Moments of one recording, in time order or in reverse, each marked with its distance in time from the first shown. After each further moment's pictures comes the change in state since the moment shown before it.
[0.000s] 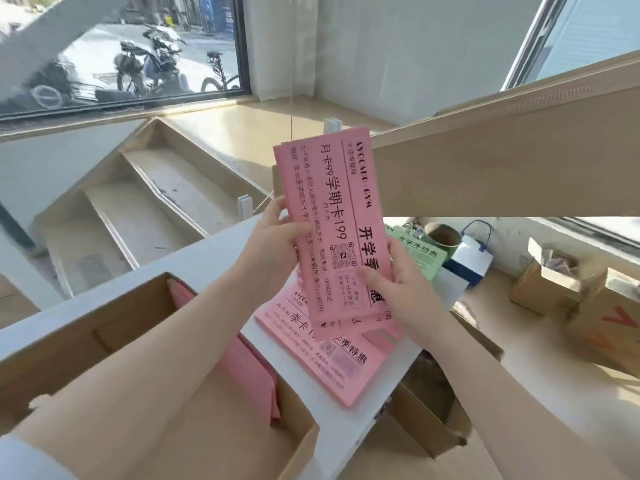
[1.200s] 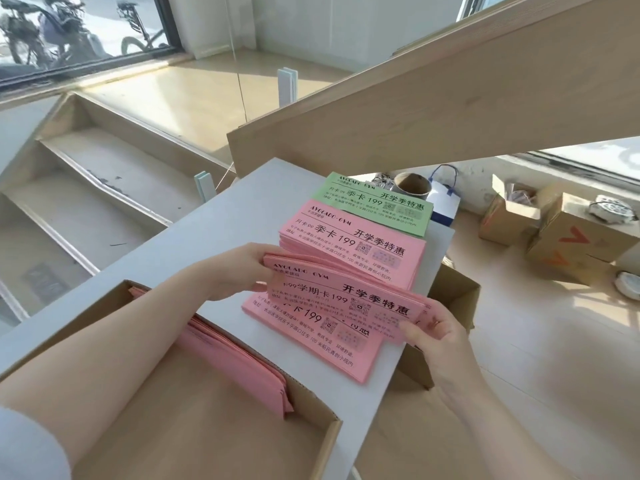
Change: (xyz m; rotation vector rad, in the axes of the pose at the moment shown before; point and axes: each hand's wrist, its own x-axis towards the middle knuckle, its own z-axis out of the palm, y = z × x) left_hand 0.056 -0.055 -0.083 0.812 -0.557 -0.496; right_hand -0.073 0.105 0.005 0.236 0.496 0.249
